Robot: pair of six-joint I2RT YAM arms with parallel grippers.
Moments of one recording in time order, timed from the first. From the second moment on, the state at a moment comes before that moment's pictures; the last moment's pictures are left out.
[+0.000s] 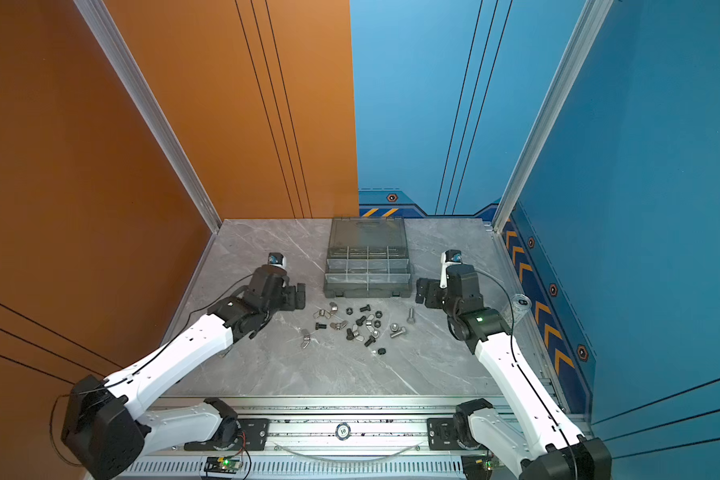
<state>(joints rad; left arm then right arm) -0.58 1.22 0.89 -0.50 -0.36 -0.44 0.28 0.99 0.83 -0.49 0.03 0.32</state>
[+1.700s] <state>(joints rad) -0.76 1.60 0.82 -0.54 -0.36 -0.89 0.59 1.21 0.82 -0.51 0.10 0.43</state>
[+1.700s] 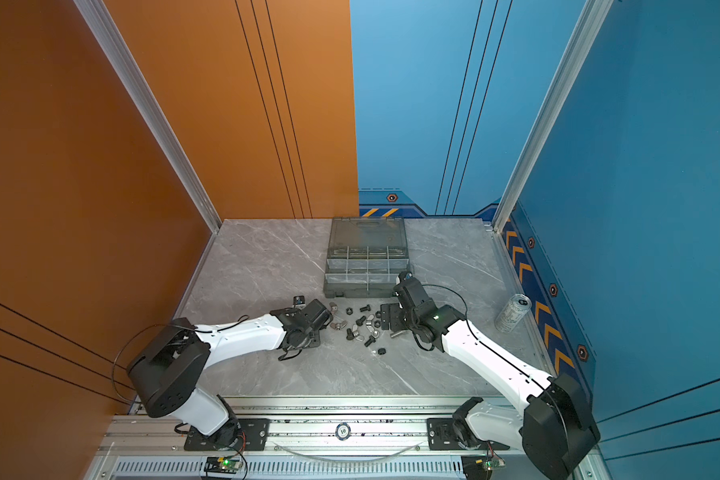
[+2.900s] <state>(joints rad) -0.77 1.63 0.85 -0.51 -0.35 -0.87 0.59 1.19 0.83 -0.52 0.12 0.45</state>
